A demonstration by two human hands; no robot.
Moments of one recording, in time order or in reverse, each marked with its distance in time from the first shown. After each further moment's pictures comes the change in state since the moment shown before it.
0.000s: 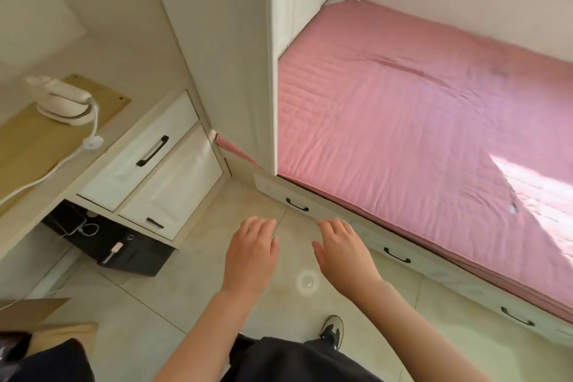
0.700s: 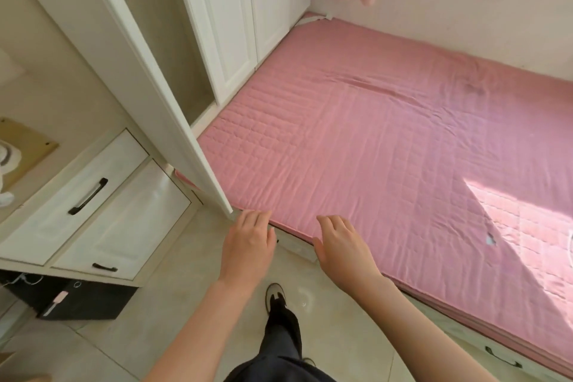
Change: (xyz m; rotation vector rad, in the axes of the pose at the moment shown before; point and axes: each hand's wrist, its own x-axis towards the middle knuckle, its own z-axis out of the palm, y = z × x) left_hand 0.163 0.136 0.047 -0.010 0.024 -0.007; right_hand 0.086 0.174 -0.078 0.049 0.039 0.016
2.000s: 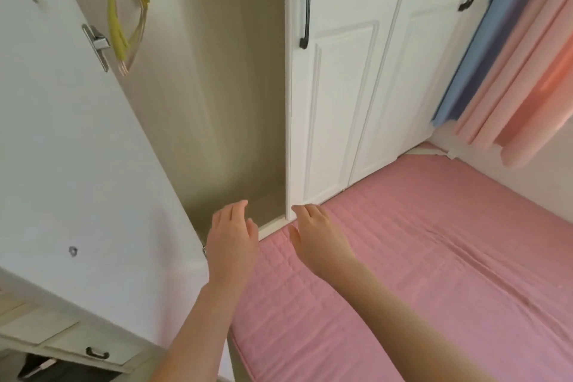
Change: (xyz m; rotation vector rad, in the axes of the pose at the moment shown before) left_hand 0.374 -0.108 -0.104 0.024 0.557 -0.651; right_hand 0.453 -0.109 -0.173 0.014 0.148 -0.682
